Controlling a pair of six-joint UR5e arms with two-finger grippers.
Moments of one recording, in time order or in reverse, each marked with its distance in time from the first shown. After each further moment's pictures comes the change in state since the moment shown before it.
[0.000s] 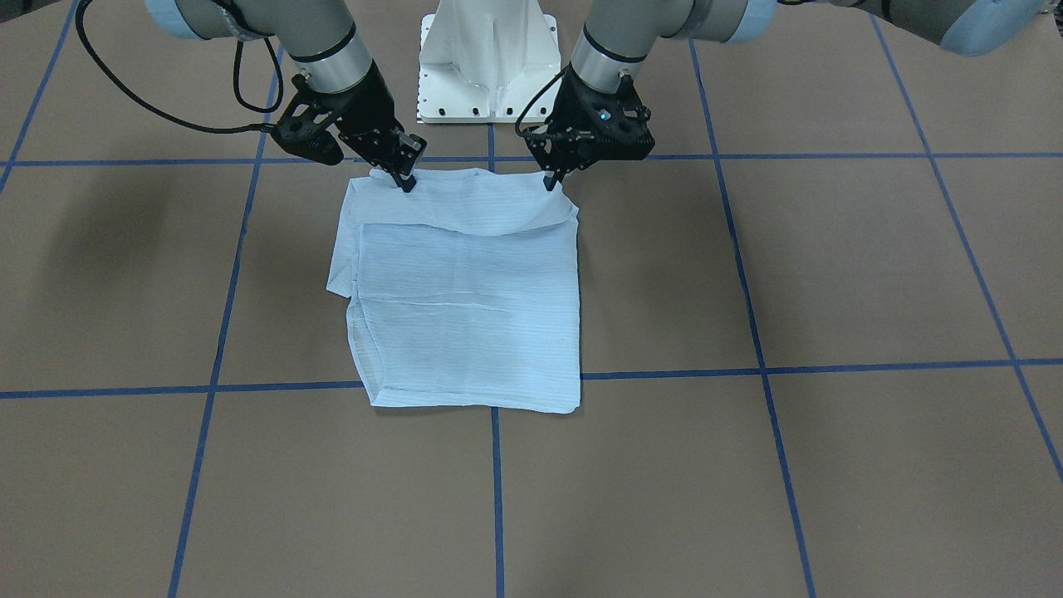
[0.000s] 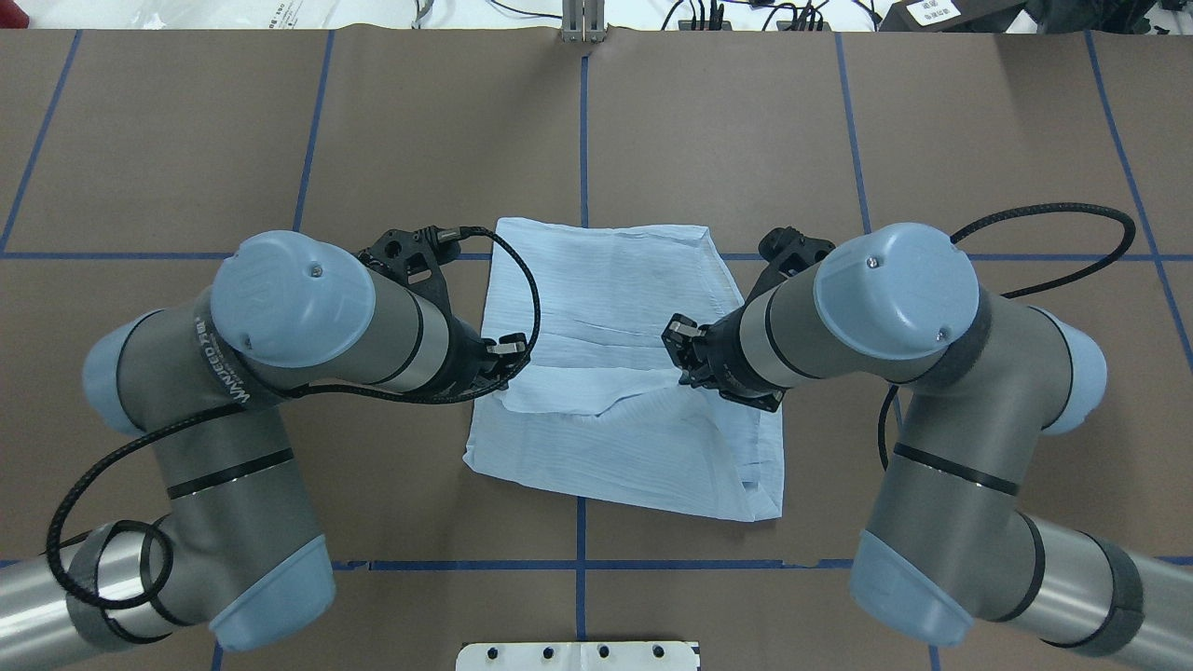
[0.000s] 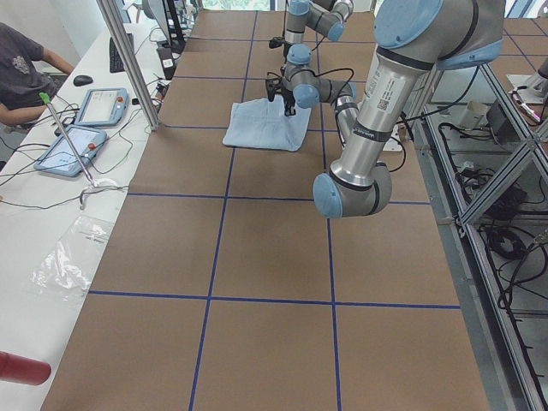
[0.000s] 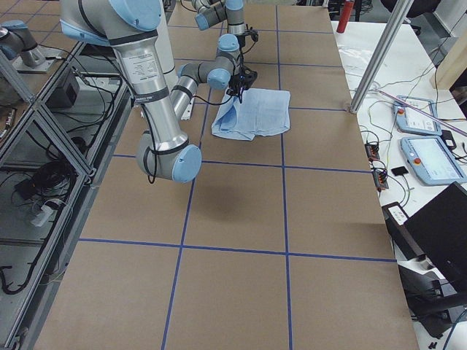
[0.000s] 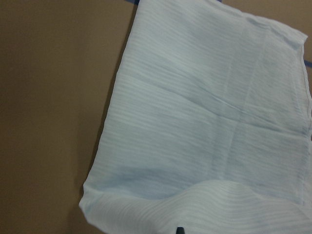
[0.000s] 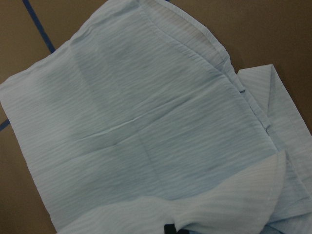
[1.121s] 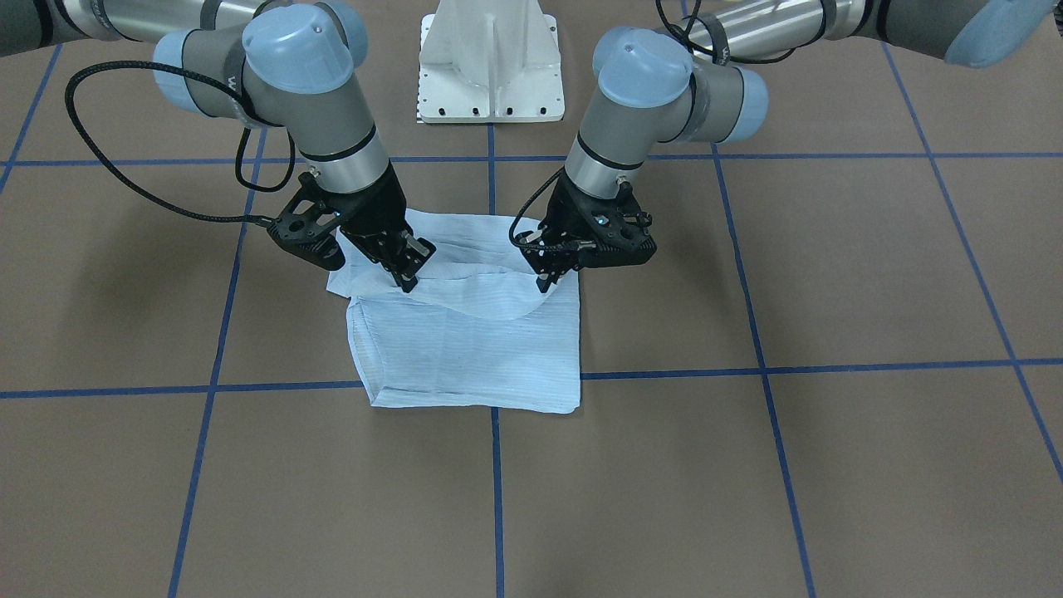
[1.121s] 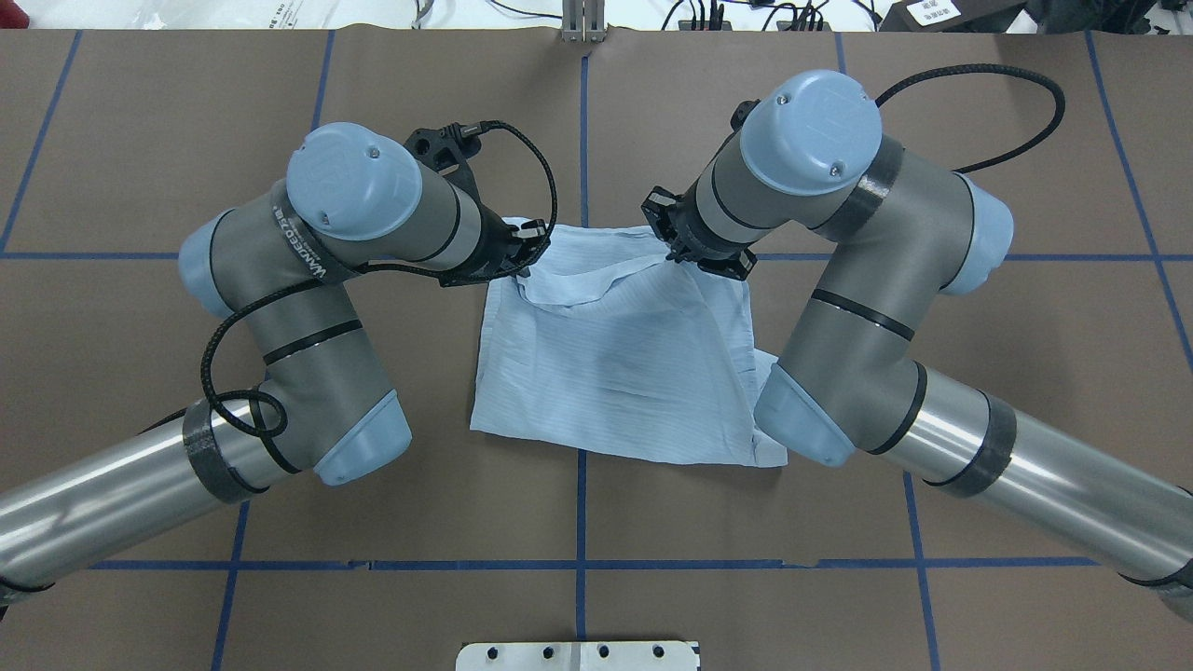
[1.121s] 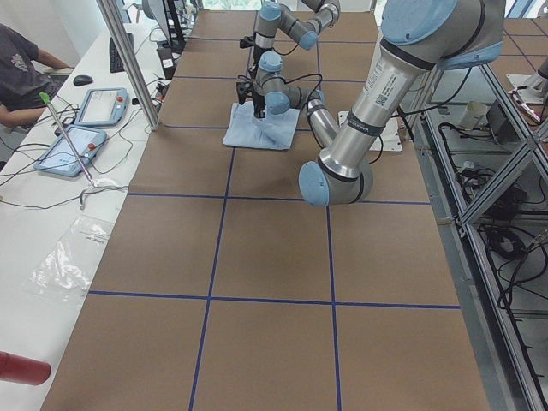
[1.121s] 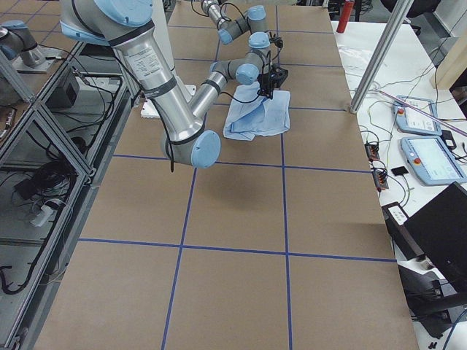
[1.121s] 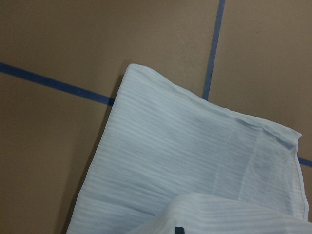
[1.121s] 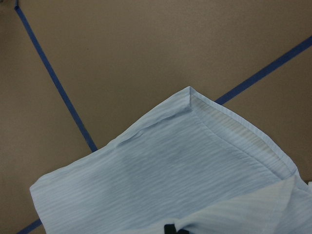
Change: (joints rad) left arm -0.131 -0.142 0.309 -0.199 0.000 0.021; right arm 0.146 0.200 -0.288 0.006 0.002 -0.078
